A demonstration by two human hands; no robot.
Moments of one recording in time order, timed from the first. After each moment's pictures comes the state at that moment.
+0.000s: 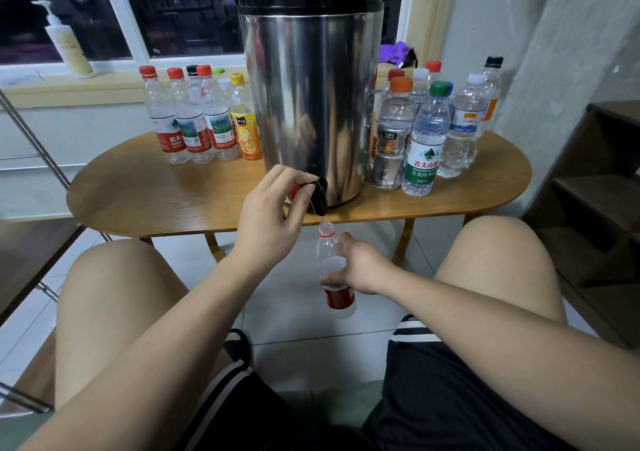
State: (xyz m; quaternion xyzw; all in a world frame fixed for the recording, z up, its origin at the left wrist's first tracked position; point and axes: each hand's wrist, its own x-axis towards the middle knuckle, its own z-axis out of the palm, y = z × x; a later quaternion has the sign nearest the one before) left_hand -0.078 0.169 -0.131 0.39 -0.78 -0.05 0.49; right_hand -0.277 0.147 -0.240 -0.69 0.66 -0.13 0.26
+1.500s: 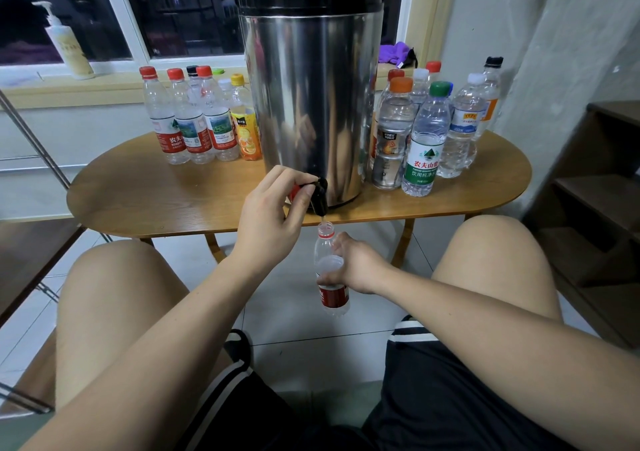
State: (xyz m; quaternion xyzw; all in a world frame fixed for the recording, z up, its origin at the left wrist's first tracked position) left_hand -0.077 0.169 -0.131 0.40 -0.78 -0.05 0.48; right_hand -0.273 0.139 -0.248 -0.69 0.66 -0.15 0.26
